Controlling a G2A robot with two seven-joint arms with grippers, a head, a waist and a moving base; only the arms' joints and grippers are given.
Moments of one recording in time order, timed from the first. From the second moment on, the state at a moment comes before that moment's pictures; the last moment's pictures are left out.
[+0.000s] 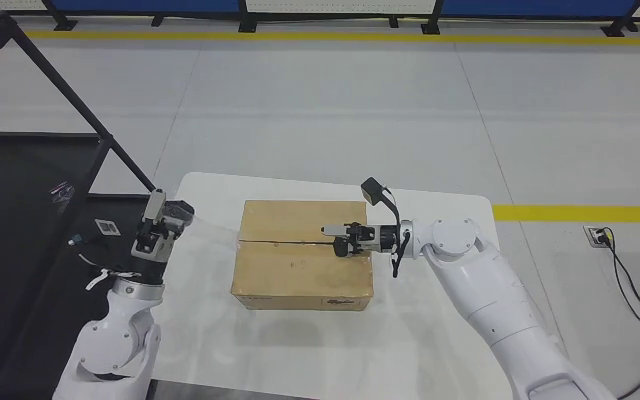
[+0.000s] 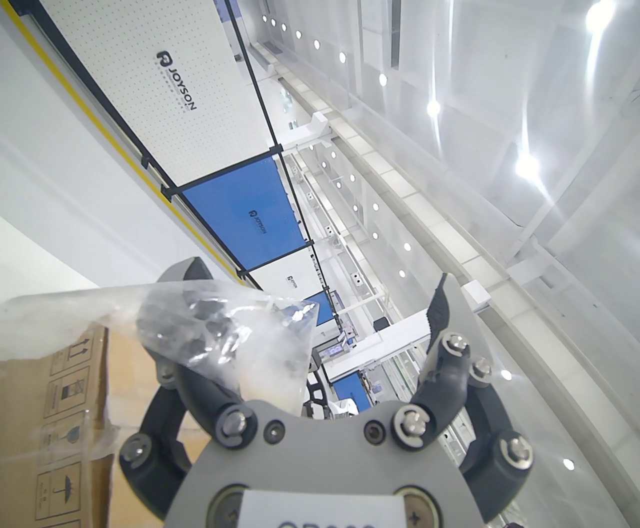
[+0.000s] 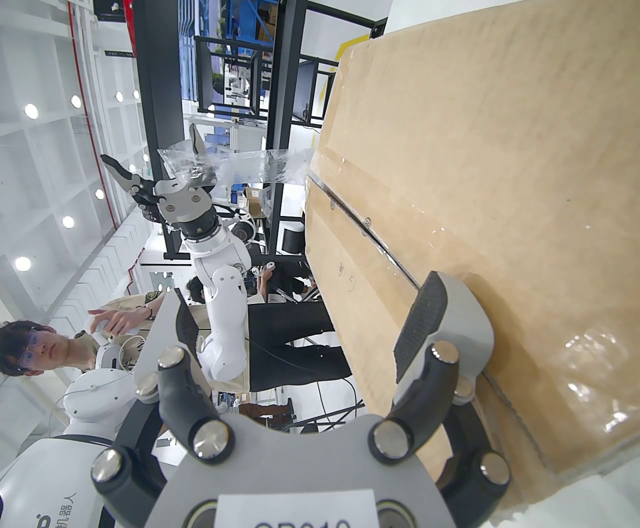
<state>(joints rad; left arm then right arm) 1.22 -1.16 -1.59 -1.71 -0.22 -0.36 -0.18 -0.44 -1.36 0.98 -0.84 0.23 -0.29 1.13</state>
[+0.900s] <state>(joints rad) 1.12 -1.19 -1.40 -1.73 -0.13 -0.30 -0.21 -0.62 -1.29 1.14 -1.11 0.17 -0.27 1.00</state>
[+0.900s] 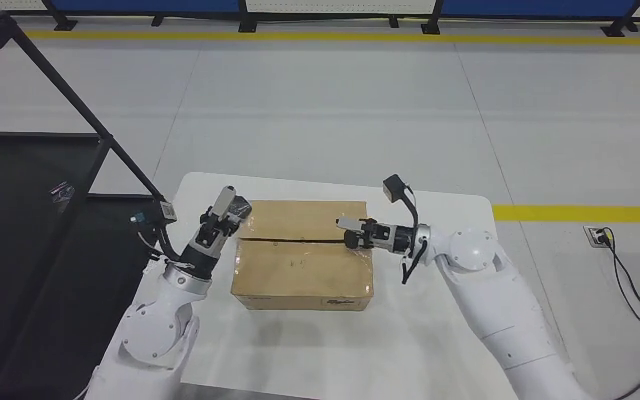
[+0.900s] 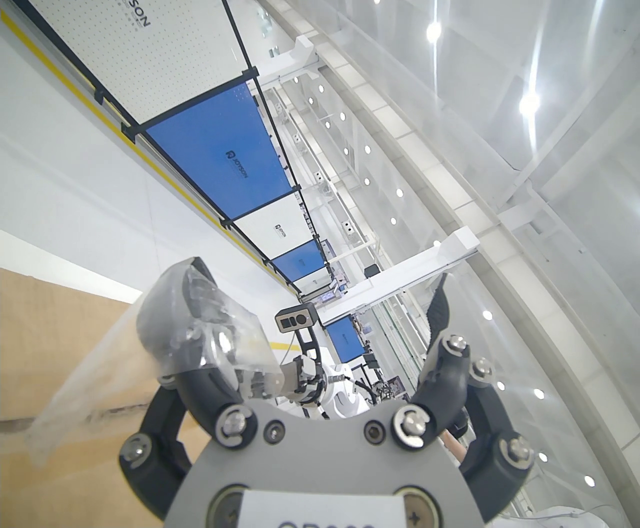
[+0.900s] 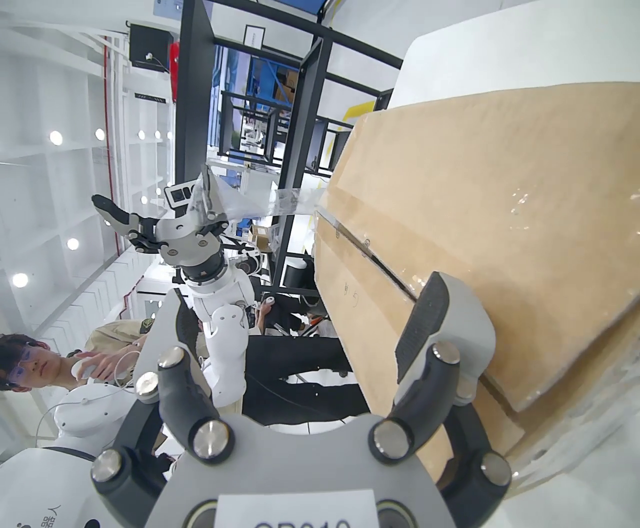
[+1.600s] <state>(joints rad) 1.02 -1.22 -1.26 -1.68 -0.09 -0.27 -0.22 -0.84 -1.23 1.30 -1.35 0.15 -0.22 0.98</state>
